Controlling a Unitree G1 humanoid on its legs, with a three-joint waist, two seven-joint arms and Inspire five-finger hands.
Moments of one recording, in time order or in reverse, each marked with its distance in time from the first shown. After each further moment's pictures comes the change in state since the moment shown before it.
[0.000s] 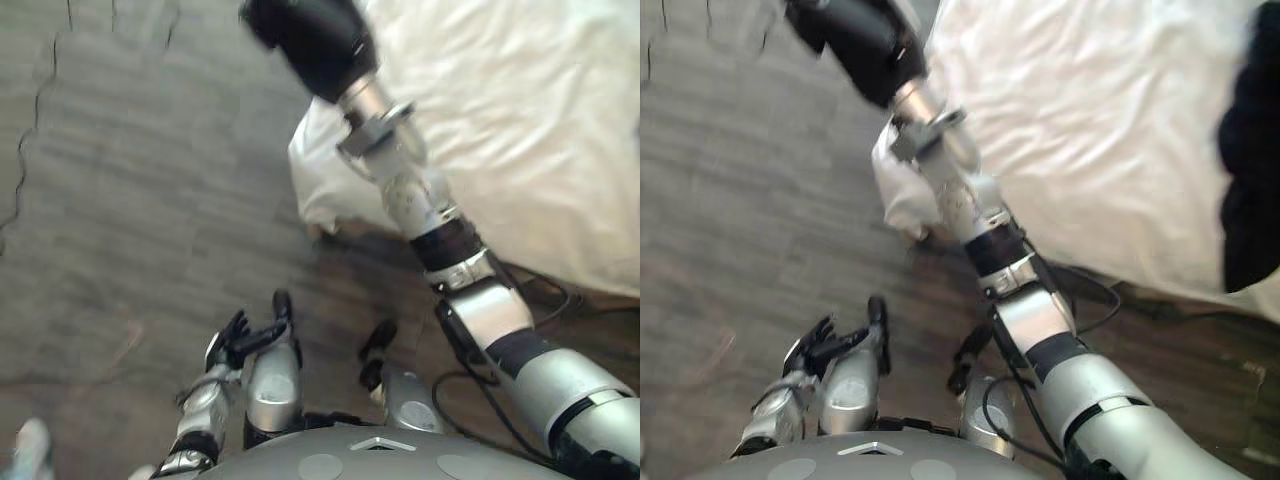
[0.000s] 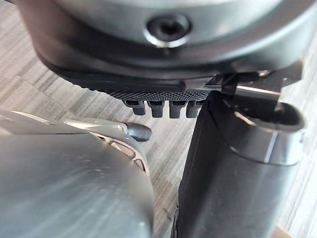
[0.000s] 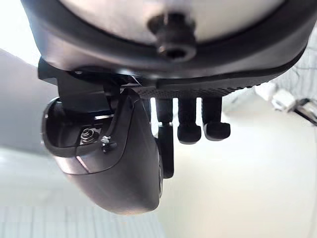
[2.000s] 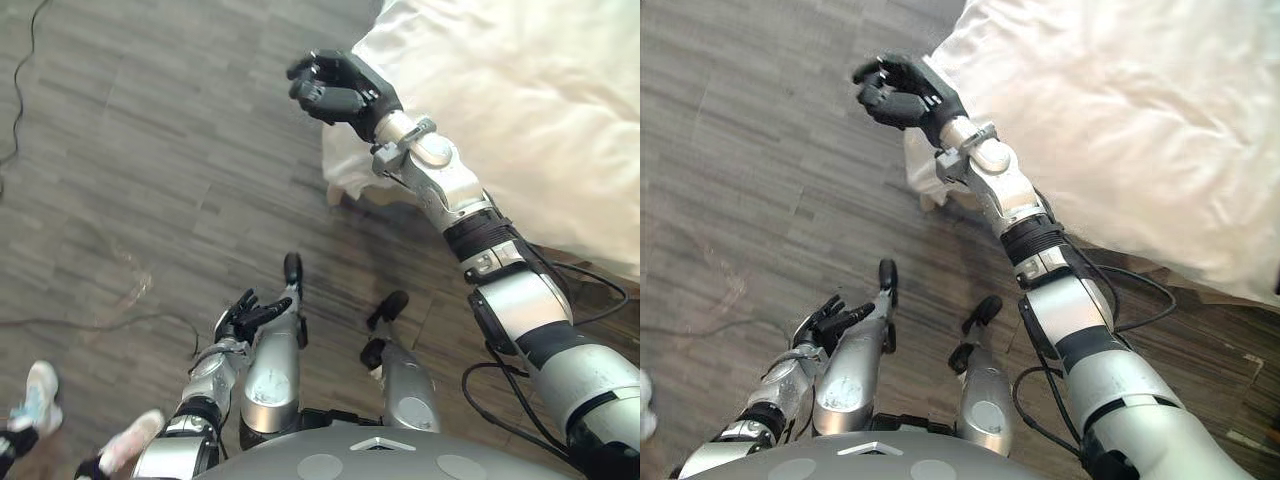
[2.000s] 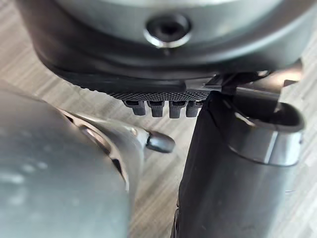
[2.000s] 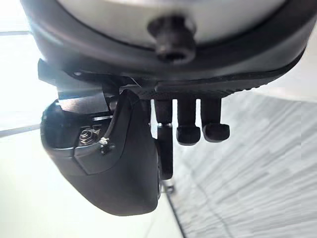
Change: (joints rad) left arm -0.147 0.048 -0.121 0.138 -0.135 0.058 0.008; right arm 0.023 -0.128 0.120 0.411 -0.508 0.154 -0.059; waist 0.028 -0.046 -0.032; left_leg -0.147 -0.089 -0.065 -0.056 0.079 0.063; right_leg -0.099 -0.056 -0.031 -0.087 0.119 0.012
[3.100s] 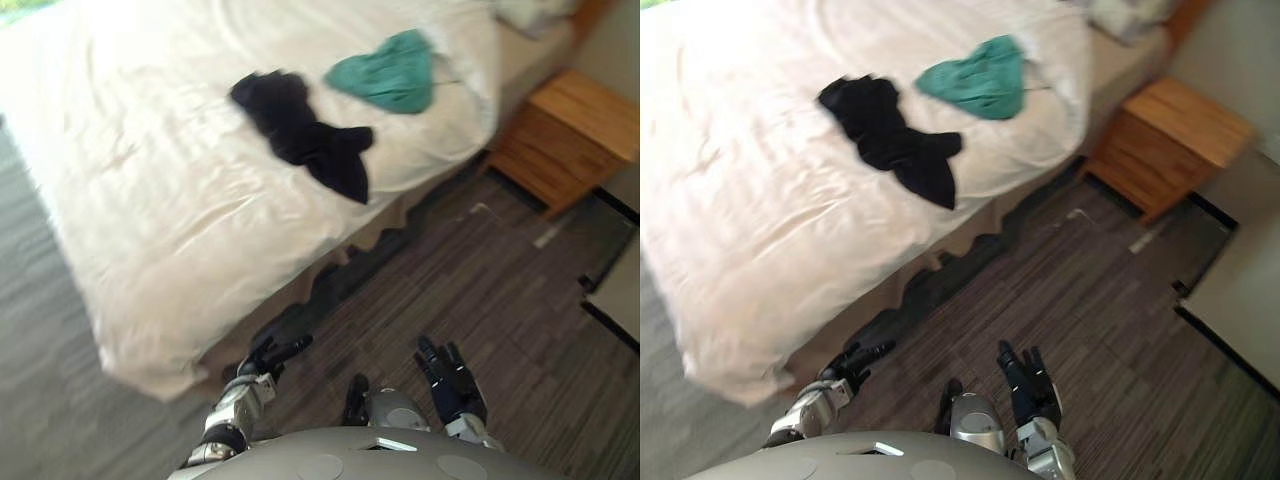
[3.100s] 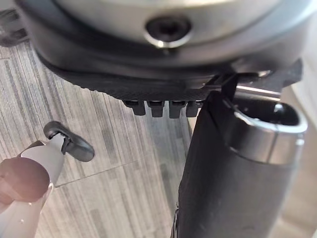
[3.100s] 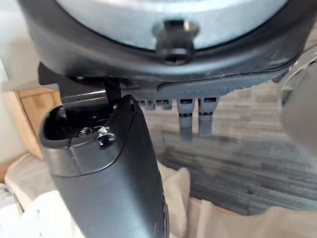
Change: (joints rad) left arm 0.166 -0.172 0.146 -0.053 0.150 0.181 0.069; right arm 1.249 0.275 -0.691 0.104 0.115 -0.217 0.220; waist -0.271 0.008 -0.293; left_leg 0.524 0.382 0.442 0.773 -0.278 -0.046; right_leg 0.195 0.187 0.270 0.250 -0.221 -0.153
